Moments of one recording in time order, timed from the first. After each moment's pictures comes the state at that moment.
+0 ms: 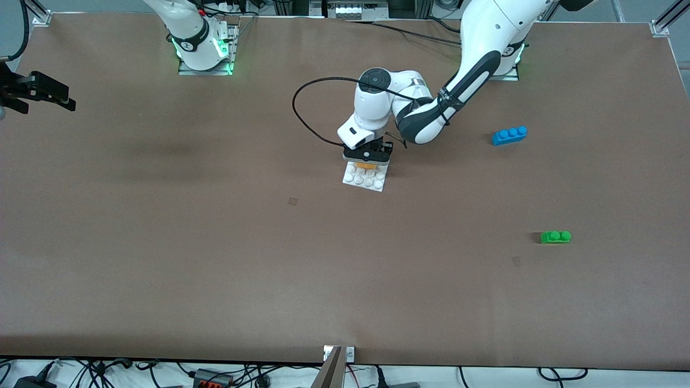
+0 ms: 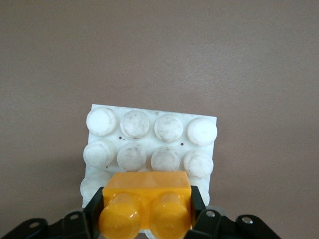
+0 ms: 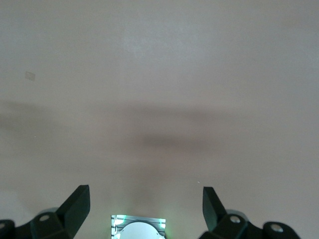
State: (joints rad) left arm -0.19 0.61 -0.67 -1.97 0.65 2.45 -1.16; right arm -0.08 -0.04 -0.01 -1.62 0.00 1.45 -0.16
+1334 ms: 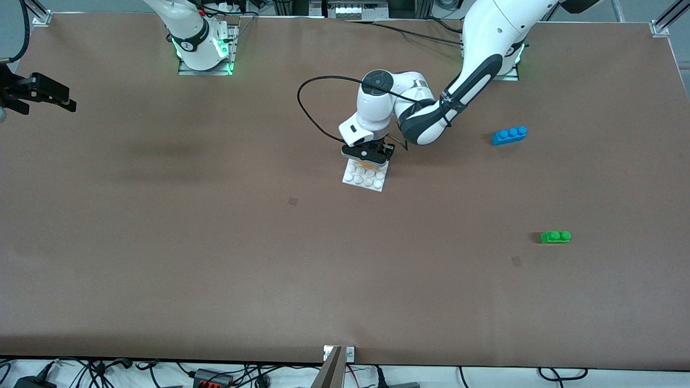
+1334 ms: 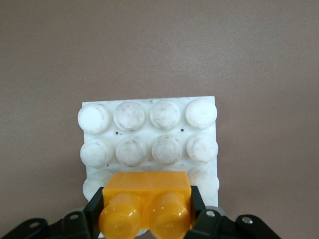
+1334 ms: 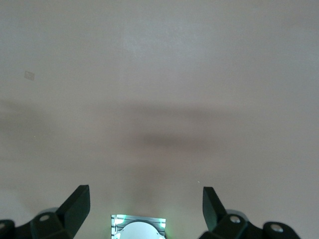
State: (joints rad) left arm -0.17 0.62 -0.68 -1.99 0.66 2.45 -0.99; right arm -0.08 -0.04 -0.01 -1.62 0.00 1.45 -0.16
